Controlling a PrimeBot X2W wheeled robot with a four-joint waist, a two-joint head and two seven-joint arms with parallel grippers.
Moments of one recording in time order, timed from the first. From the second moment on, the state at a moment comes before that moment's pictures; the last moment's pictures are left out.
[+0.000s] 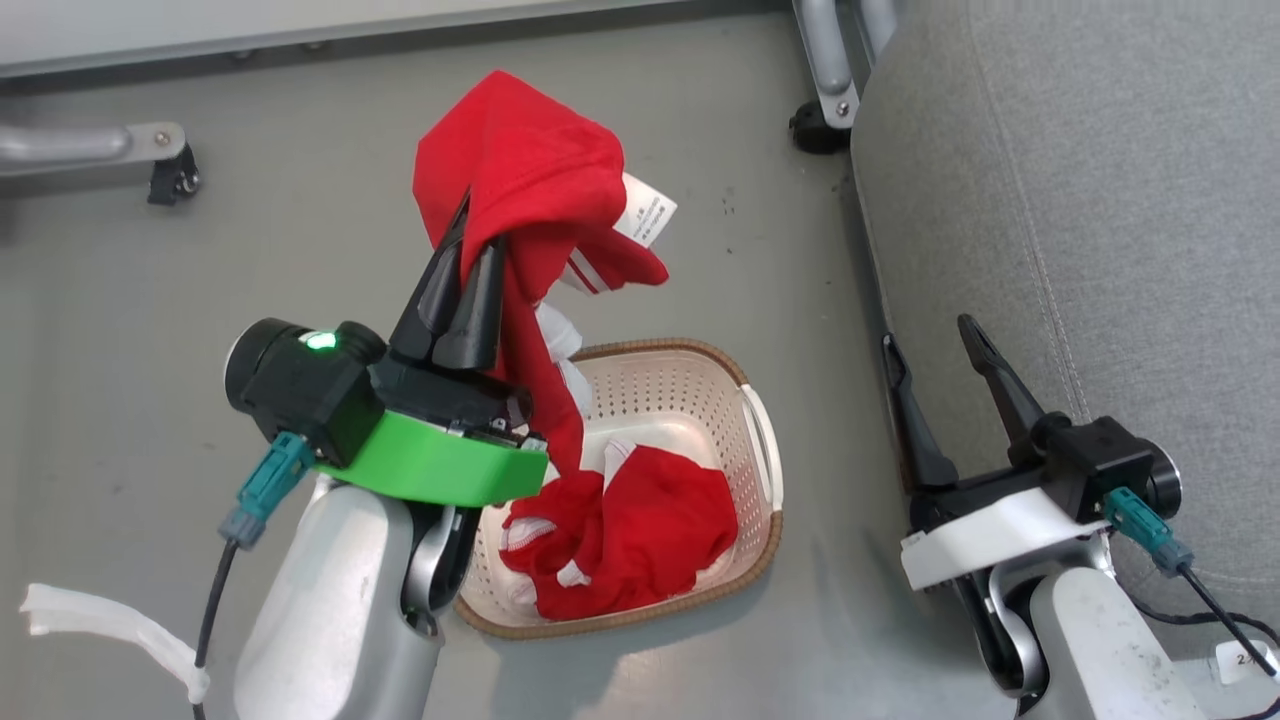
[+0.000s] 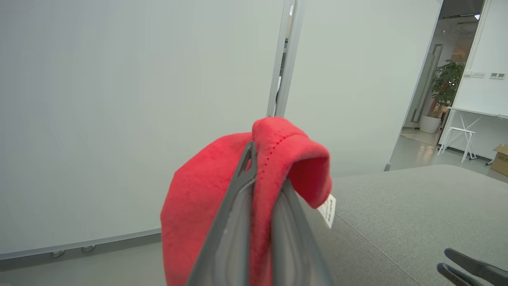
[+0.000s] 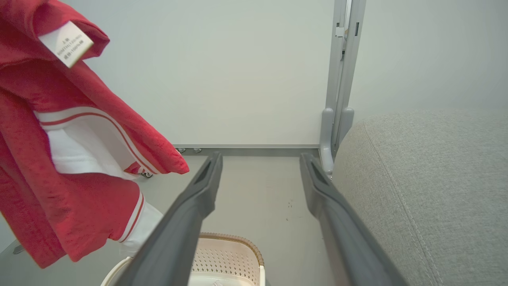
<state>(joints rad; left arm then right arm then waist) -0.42 0.05 -0.31 0.07 -0.31 -0.12 -0.26 -0.19 -0.07 0.14 0.12 0.14 0.13 -0.25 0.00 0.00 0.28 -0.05</state>
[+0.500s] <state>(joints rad) -0.27 0.05 -0.33 -0.03 -0.29 -0.10 -0.26 -0.08 -0.07 0.16 0.10 0.15 0.13 -0.20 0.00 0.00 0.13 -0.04</state>
